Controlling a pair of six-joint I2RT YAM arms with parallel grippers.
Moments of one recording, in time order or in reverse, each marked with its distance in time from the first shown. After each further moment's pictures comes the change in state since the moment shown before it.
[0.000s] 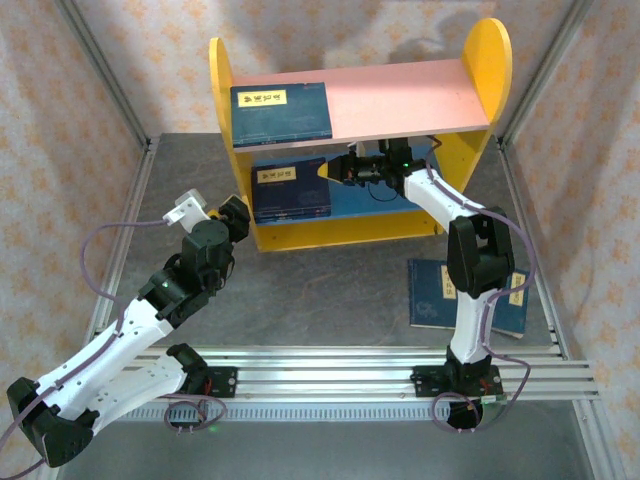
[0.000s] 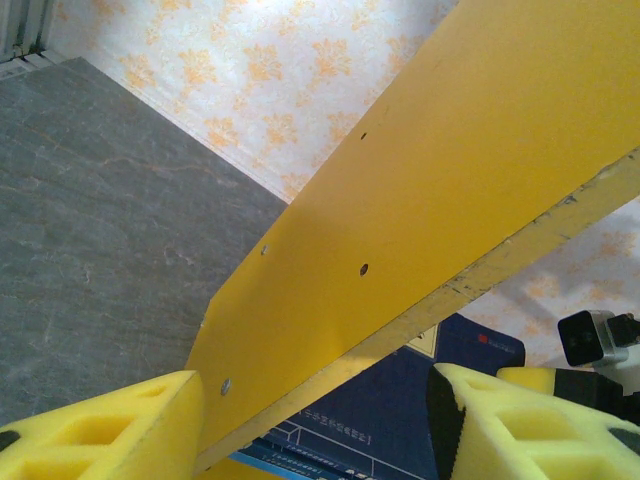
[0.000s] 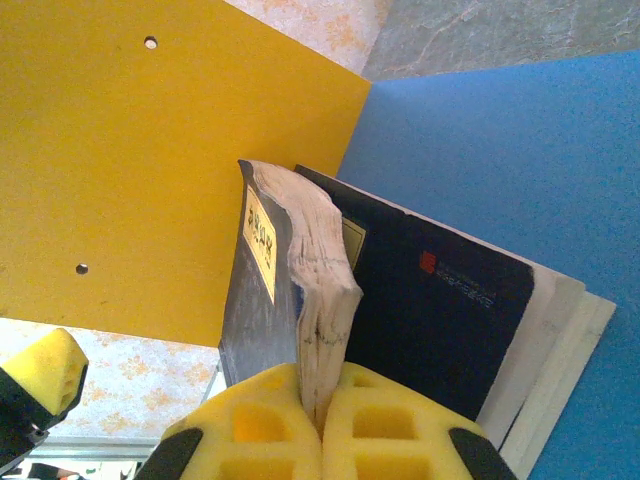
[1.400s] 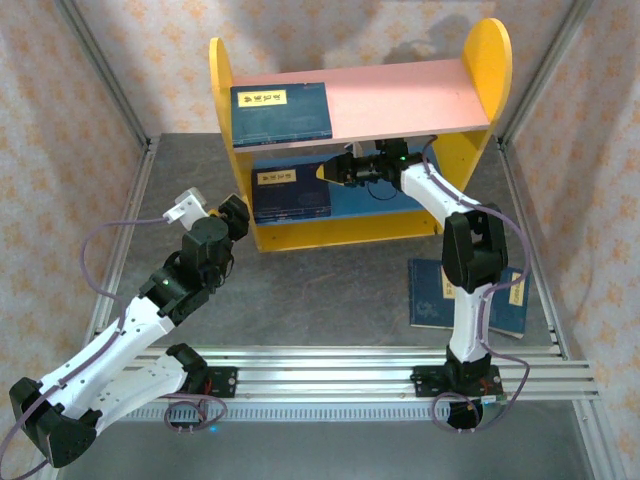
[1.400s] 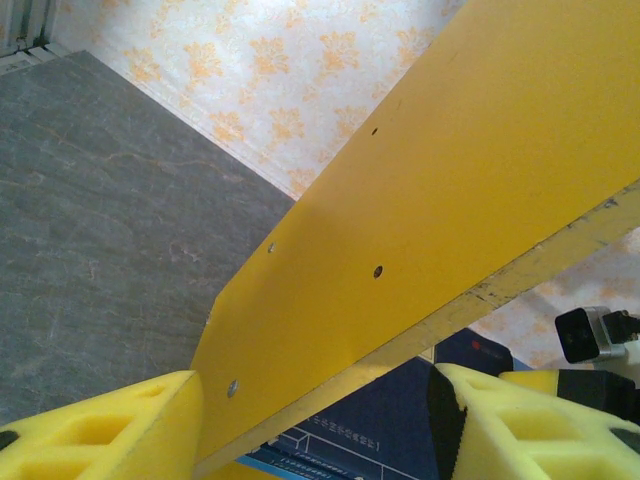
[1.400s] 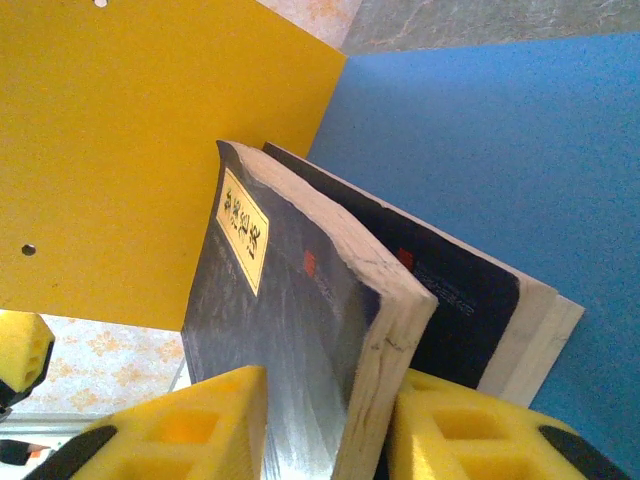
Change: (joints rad) left arm 0.032 0.014 0.000 0.000 0.035 0.000; right arm 0.003 0.061 0.107 -0.176 0.005 -0.146
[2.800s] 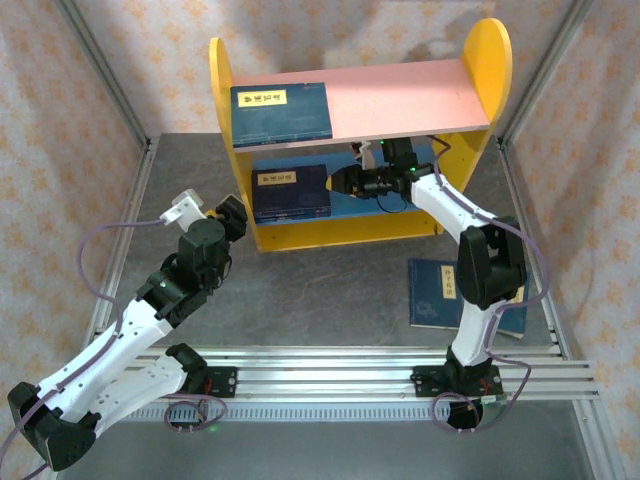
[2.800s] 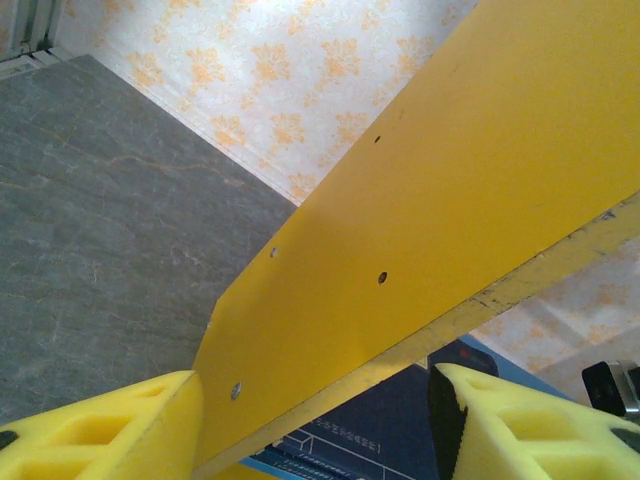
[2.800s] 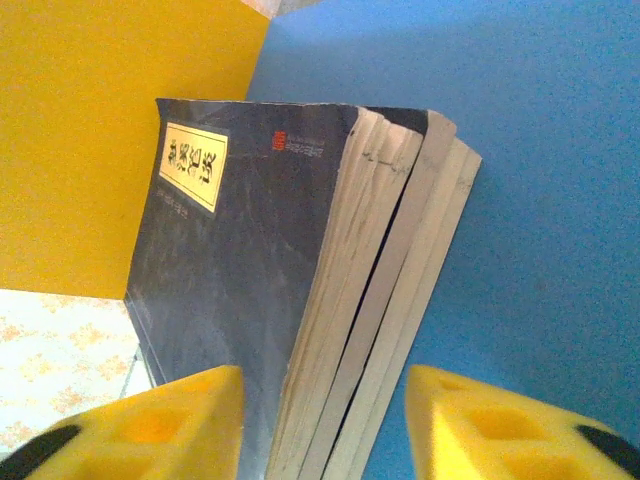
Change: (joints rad) left arm 0.006 -0.023 -0.010 -0.001 0.003 0.000; right arm 0.002 -0.175 -0.203 -0.037 0.169 -0.024
